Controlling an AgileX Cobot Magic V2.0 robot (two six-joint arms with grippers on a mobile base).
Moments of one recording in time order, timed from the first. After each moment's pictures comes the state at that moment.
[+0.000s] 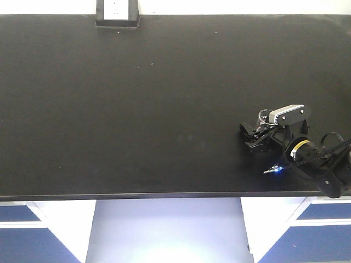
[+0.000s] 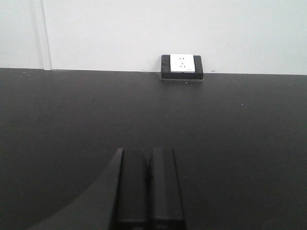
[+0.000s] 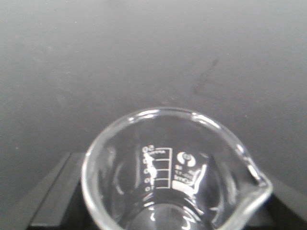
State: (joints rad) left arm -0.01 -0.01 0.03 0.15 0.15 -0.26; right arm -0.03 2.13 -0.61 -0.49 -1.09 0.12
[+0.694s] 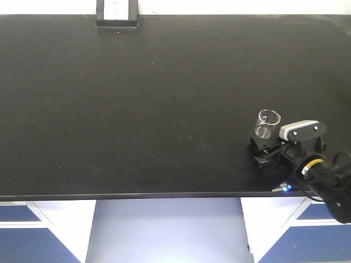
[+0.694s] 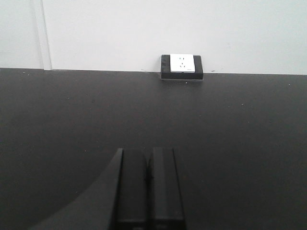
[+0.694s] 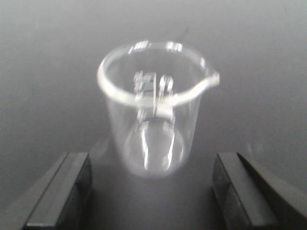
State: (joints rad) left arm -0.01 -0.01 0.03 0.15 0.15 -0.26; right arm -0.03 2.02 -0.37 -0.35 -1.13 0.04
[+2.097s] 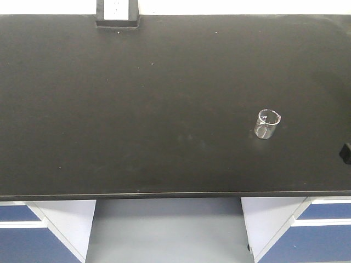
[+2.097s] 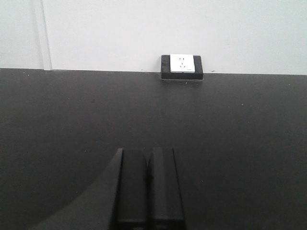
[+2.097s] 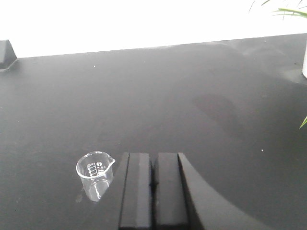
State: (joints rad) left arm -0.01 -0.01 0.03 0.15 0.15 -0.26; right arm -0.03 0.63 -0.29 -0.62 0.04 0.70
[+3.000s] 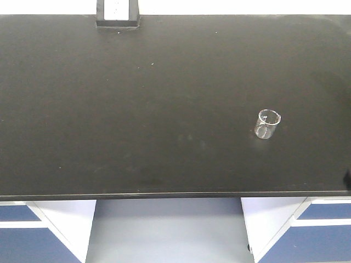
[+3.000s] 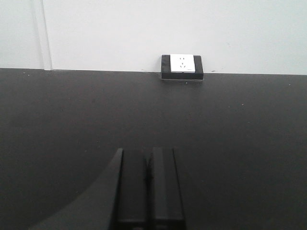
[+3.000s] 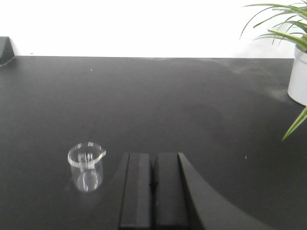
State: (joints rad) left arm -0.01 -0.01 0.03 0.15 0.15 -0.26; right arm -0.03 0.39 -0.16 -0.49 0.07 0.48
